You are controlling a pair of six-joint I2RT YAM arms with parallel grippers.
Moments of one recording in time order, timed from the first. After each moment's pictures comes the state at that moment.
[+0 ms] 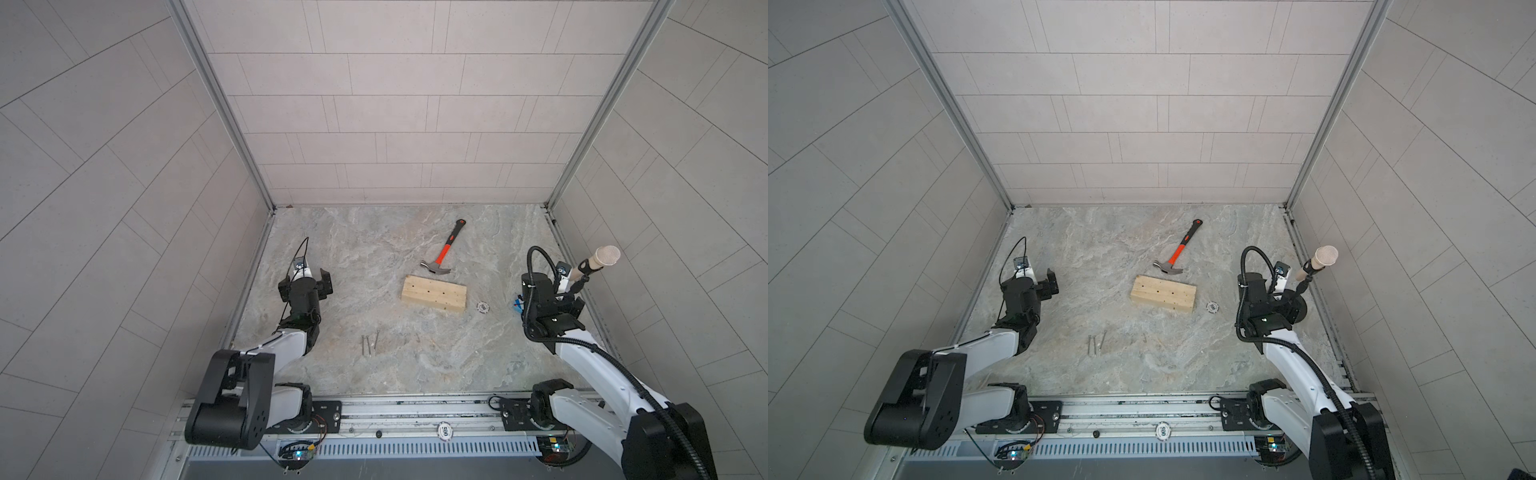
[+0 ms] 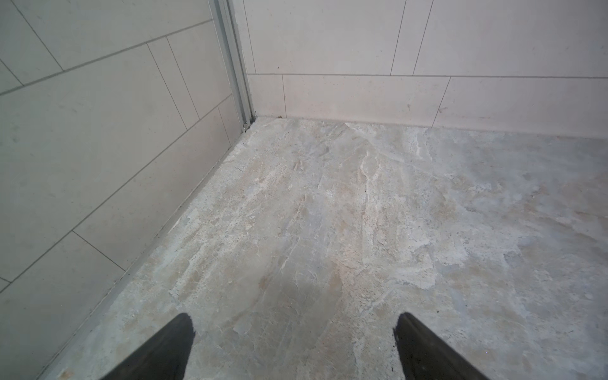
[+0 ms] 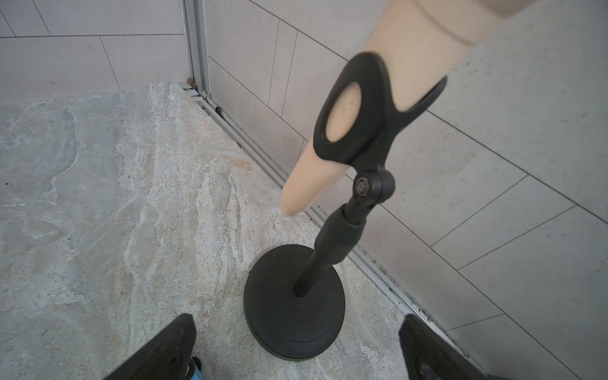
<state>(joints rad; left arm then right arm) -0.08 1.30 0.31 0.65 -0.38 -0.05 0.13 0.97 0.48 -0.19 0.91 0.37</state>
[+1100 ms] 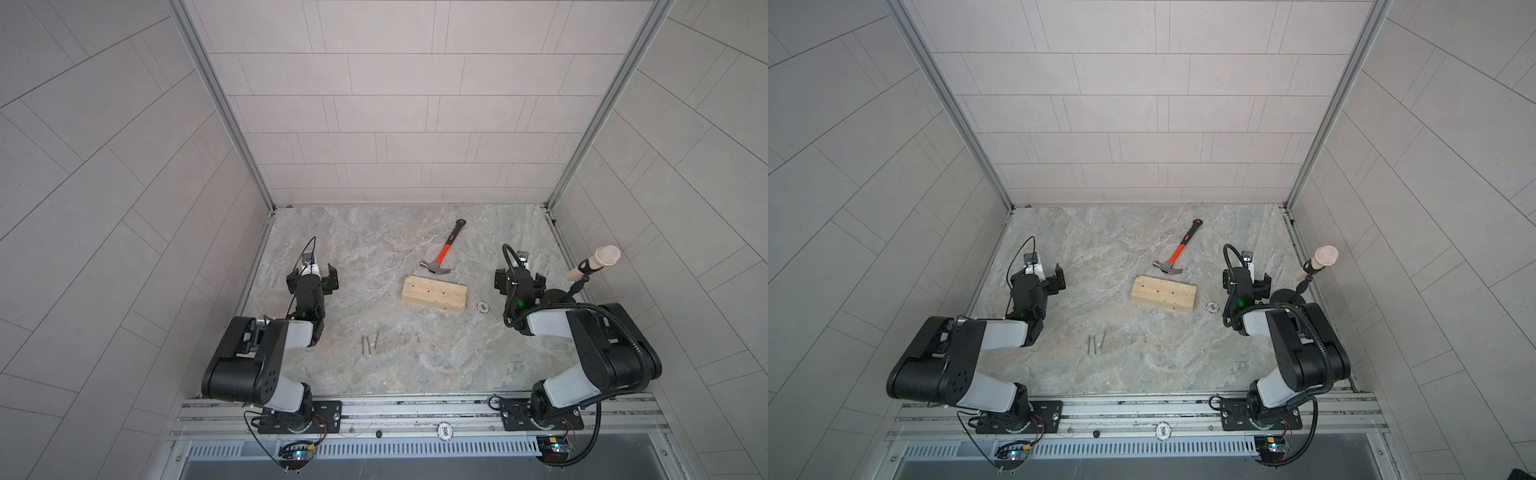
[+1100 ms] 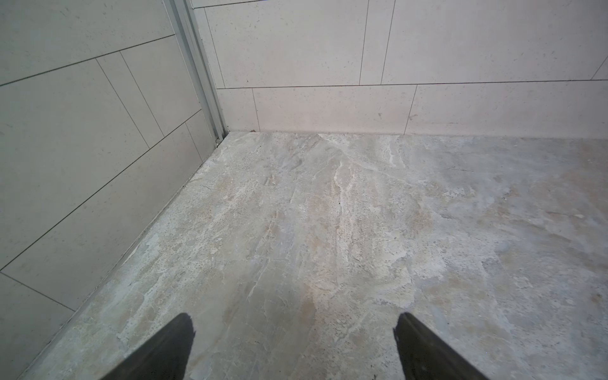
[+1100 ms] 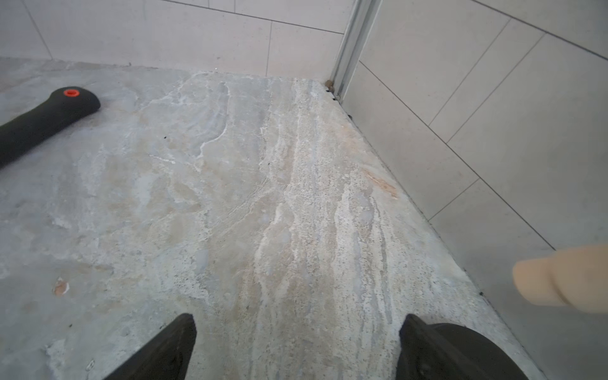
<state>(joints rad) -0.11 1.48 0.33 0.86 -0.34 -0.01 0.12 1.54 0.42 0.63 0.56 0.04</state>
